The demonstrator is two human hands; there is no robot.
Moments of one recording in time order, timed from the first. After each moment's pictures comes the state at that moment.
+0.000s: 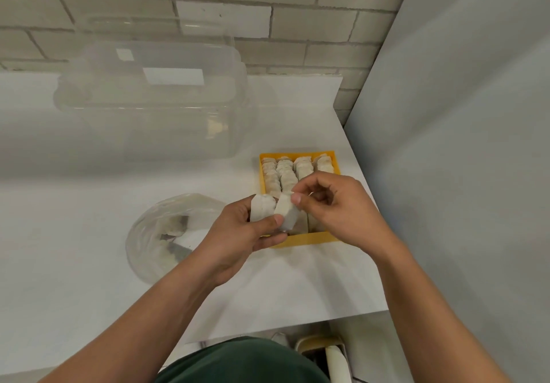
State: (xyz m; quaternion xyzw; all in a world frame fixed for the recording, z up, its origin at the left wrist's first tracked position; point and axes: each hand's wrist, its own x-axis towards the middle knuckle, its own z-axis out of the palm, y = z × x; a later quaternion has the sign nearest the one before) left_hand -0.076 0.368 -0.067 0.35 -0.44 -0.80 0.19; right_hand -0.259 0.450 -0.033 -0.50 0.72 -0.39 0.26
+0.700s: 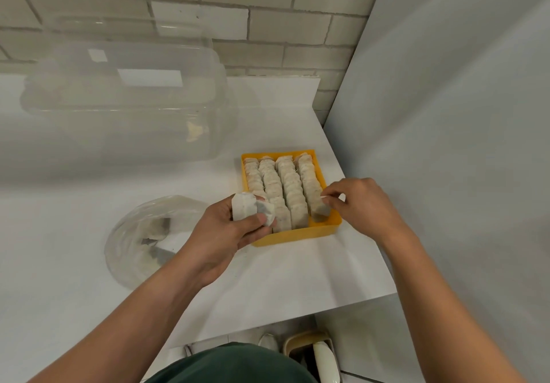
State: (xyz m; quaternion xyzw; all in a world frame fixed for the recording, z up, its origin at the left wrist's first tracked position) left_hand -0.077 0.369 -0.069 0.35 -0.42 -0.81 0.21; right_hand -0.327 0.478 -0.054 -0.51 0.84 -0.15 0.09
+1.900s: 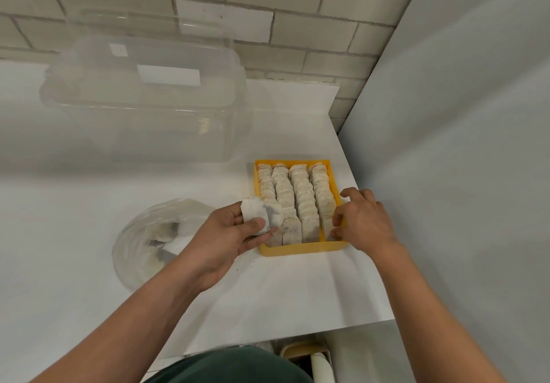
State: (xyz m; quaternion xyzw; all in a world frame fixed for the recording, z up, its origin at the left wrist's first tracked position) left_hand -0.072 0.352 -0.072 0.37 -0.40 -0.82 0.20; right_hand -0.334 0.451 -0.095 -0.51 0.85 0.08 0.07
